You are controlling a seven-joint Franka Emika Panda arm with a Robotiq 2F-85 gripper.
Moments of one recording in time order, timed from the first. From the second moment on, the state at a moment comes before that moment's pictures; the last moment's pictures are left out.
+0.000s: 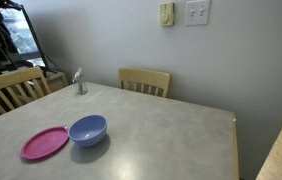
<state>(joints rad) 0.02 -0.54 0.01 -2.54 0.40 2.24 0.34</state>
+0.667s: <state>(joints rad) 0.03 -0.20 0.11 -2.52 0.47 2.49 0.75</state>
